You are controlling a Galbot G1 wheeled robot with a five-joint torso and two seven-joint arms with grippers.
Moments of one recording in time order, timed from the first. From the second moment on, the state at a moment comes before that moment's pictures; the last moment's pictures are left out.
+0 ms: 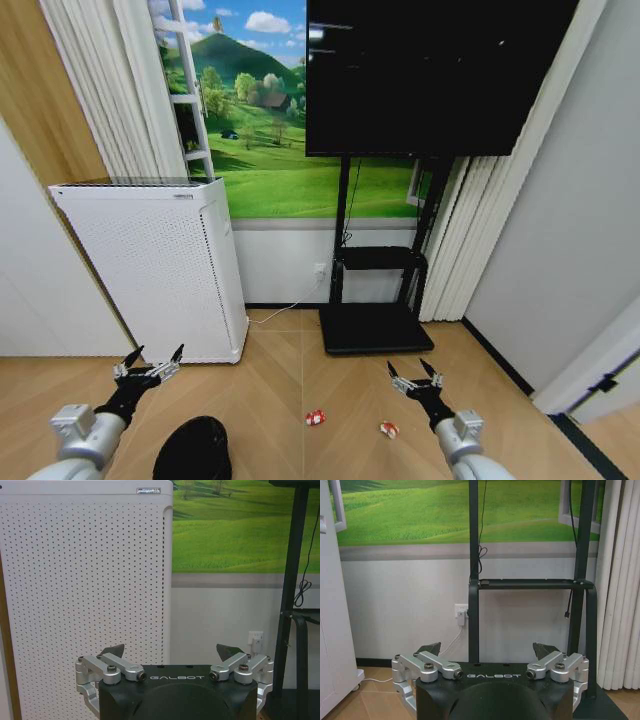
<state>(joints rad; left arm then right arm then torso) 1.67 -1.21 -1.00 -2.18 -0.53 0.25 0.12 -1.56 1.41 0.75 1.96 0.22 -0.09 -0.23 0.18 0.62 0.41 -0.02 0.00</state>
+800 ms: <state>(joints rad) 1.66 -1.23 -0.94 -2.19 -0.50 0.27 0.09 -1.55 1.40 0.76 1.95 0.26 -0.08 -0.23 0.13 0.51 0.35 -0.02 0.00</state>
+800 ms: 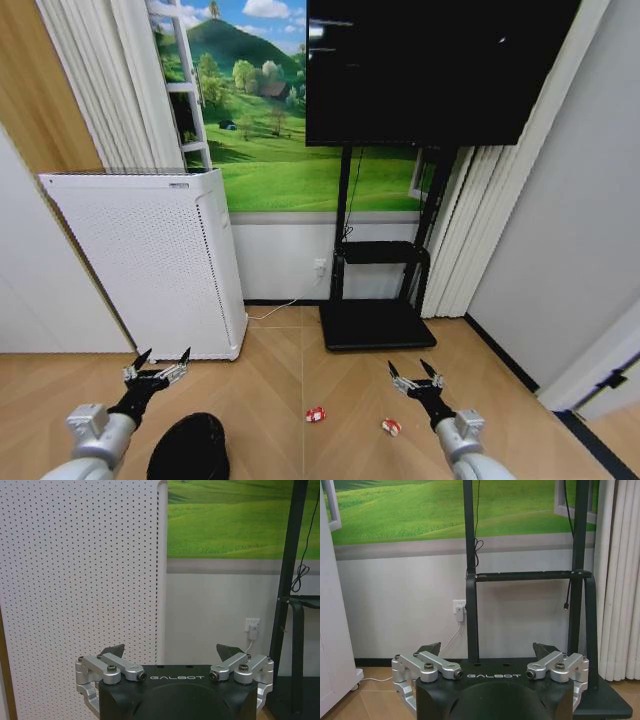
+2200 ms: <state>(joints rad) 1.66 -1.23 -0.95 -2.20 -0.51 0.27 0.10 -1.59 1.42 0.79 1.99 0.28 -0.07 -0.22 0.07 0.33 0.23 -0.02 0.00</state>
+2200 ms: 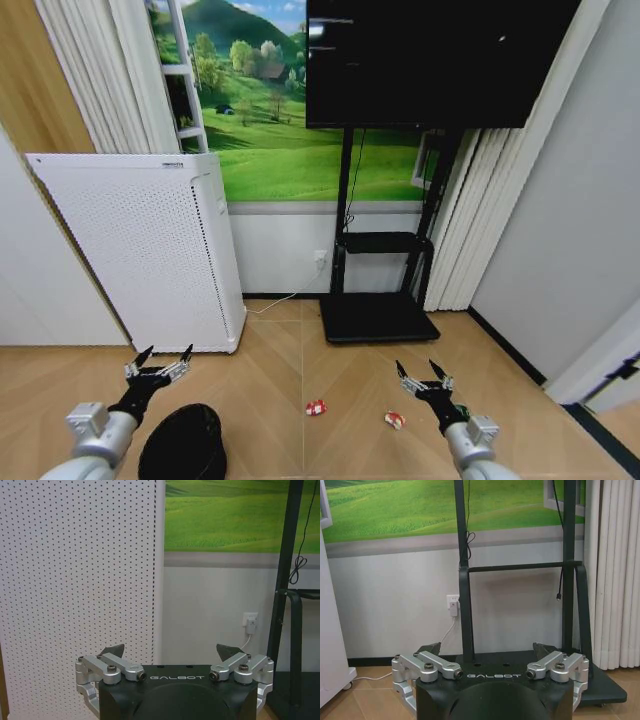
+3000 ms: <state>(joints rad) 1.66 -1.23 -0.94 -2.20 -0.51 0.27 0.10 -1.58 1.42 0.79 1.97 0.29 -0.07 -0.22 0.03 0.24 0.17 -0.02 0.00</state>
